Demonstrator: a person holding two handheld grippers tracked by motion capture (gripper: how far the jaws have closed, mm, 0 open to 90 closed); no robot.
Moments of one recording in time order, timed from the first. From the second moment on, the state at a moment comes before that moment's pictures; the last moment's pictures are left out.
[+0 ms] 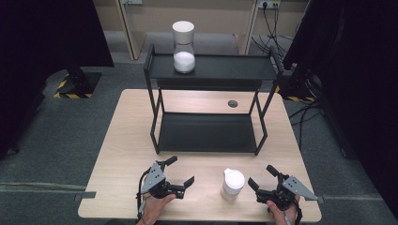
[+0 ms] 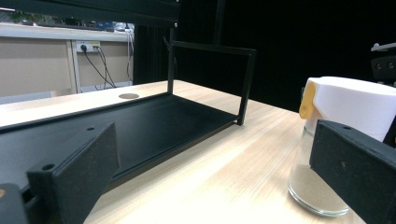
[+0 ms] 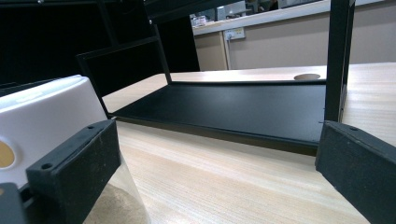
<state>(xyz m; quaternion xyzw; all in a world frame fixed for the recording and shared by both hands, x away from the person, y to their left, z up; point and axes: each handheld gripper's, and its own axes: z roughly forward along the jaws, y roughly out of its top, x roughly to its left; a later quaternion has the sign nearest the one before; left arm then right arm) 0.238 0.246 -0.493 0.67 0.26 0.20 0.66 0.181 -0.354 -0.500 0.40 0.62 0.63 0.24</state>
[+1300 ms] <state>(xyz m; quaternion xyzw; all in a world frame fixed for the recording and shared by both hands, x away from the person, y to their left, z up) 0.235 0.247 -0.498 0.67 0.27 0.20 0.66 0.170 -0.357 -0.495 0.40 0.63 0.62 0.25</state>
